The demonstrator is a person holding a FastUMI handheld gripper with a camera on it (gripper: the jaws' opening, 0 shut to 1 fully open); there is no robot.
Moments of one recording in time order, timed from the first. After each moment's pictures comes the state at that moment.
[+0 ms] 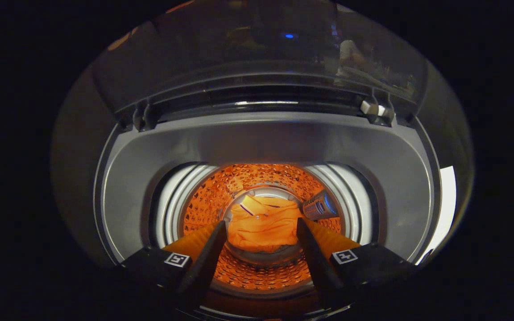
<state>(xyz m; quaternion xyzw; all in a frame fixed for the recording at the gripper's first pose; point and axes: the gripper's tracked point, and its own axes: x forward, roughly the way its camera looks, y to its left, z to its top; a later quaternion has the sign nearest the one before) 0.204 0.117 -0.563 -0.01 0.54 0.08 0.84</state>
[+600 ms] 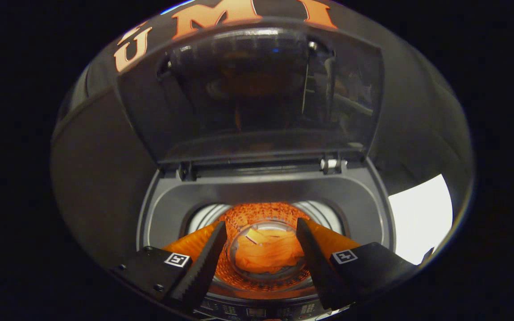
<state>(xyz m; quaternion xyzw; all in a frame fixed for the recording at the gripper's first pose) 0.214 0.117 -0.456 0.01 0.40 0.07 0.92</state>
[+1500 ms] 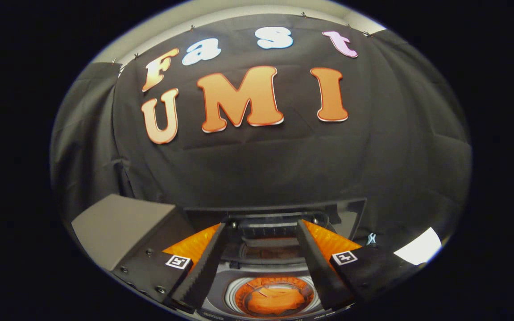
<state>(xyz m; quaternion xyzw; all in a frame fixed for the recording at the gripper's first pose) 0.257 0.154 -0.194 0.02 0.16 0.11 0.98</state>
